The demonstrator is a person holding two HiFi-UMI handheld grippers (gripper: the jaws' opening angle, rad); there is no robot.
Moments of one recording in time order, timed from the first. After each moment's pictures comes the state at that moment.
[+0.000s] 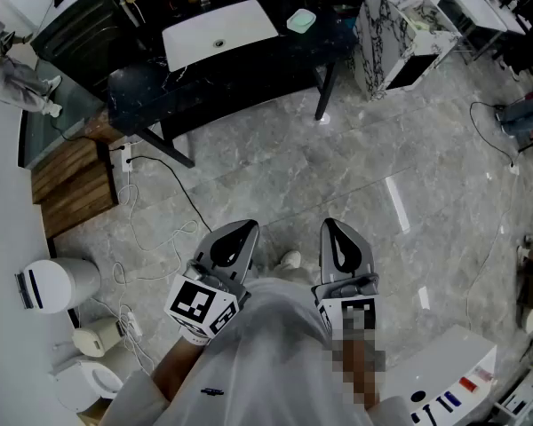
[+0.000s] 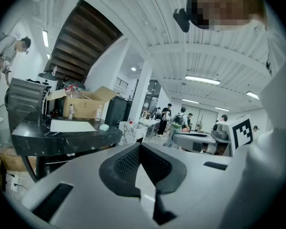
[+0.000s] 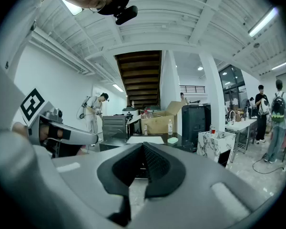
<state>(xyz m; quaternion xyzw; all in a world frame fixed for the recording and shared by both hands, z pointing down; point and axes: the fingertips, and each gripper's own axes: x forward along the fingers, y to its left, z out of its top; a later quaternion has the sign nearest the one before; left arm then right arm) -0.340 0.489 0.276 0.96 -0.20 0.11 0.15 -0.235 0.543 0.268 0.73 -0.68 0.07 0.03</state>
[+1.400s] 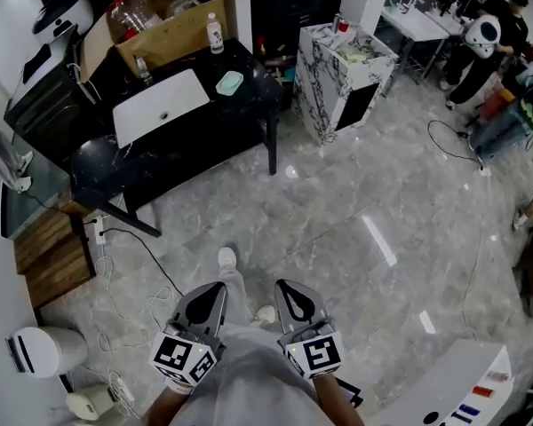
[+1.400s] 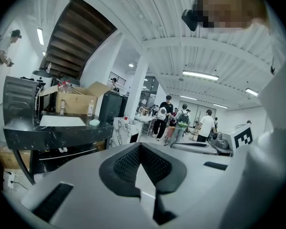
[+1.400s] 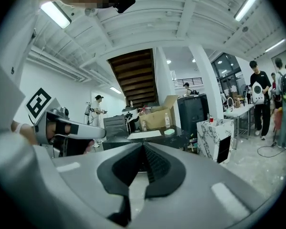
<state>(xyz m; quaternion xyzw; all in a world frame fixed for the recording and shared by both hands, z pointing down) -0.270 0.558 0.304 0.96 -0.19 0.14 0.16 -0.180 0.616 0.317 0.71 -0.69 0.12 -0.01</state>
